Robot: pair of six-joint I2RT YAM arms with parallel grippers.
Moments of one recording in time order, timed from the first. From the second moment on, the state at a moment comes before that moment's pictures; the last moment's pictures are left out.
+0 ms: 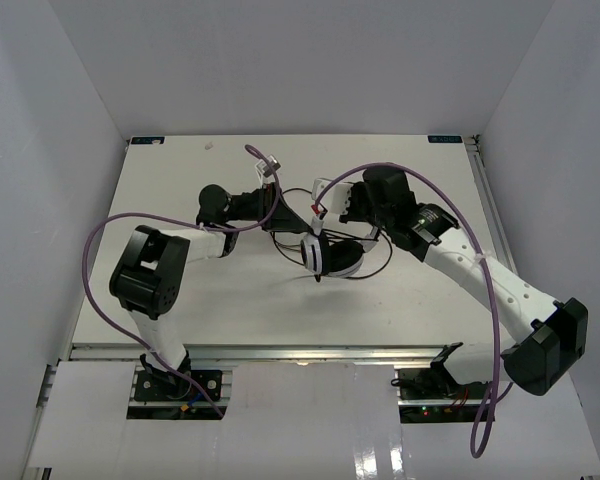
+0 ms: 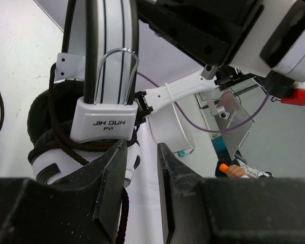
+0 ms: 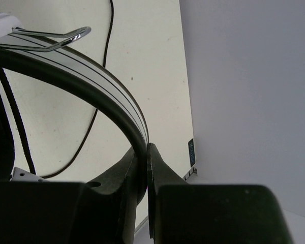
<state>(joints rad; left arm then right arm) -0.37 1.82 0.93 1.36 1.29 -1.50 0.69 1.31 1.25 -0.46 0.13 -1.01</state>
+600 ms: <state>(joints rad) -0.37 1.81 1.02 1.36 1.28 -1.54 0.69 1.30 1.23 -0.46 0.15 -0.94</state>
